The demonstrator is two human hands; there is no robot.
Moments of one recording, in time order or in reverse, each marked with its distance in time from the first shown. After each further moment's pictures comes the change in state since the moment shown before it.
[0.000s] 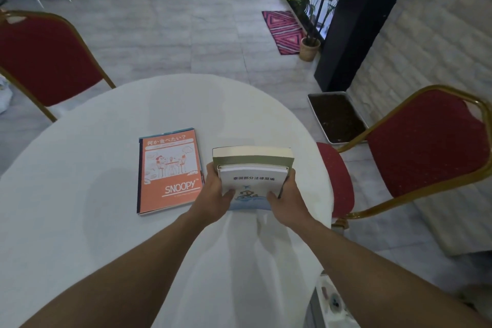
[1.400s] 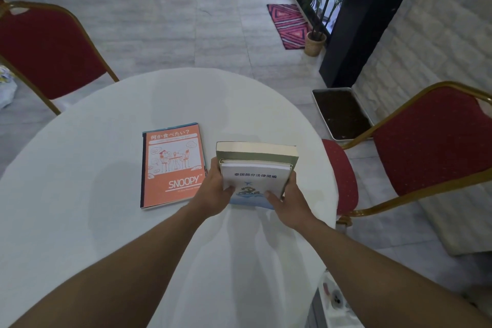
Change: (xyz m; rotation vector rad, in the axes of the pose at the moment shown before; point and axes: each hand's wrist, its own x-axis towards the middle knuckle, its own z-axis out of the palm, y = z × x) left_hand 0.004 -0.003 -0.008 -0.059 -0.071 -0.058; right_hand 0.002 0.025 0.007 -0.025 -0.056 0.003
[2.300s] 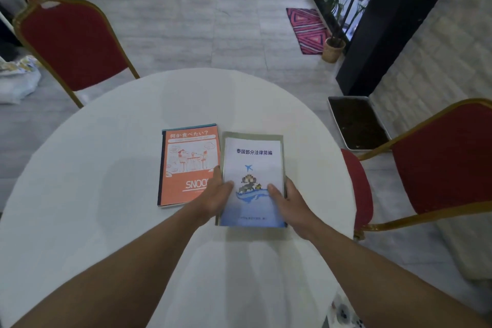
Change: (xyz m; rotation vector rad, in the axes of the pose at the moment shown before) left_hand -0.006 -0.021 -0.036 -0.397 -0.033 -0.383; right_hand 0.013 -0.031 0.036 0.271 -0.141 0.167
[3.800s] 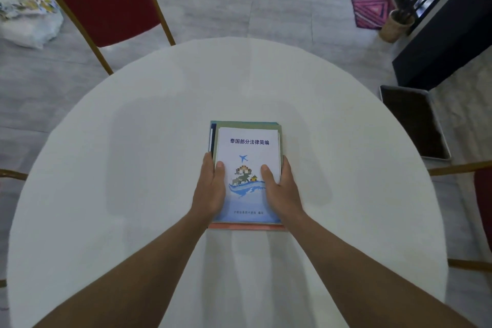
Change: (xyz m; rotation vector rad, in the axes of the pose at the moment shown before) left_hand 0.096 -0.077 -0.135 0.060 0.435 -0.054; right_hand 0.135 -0.022 0.169 -0.249 0.122 0.073
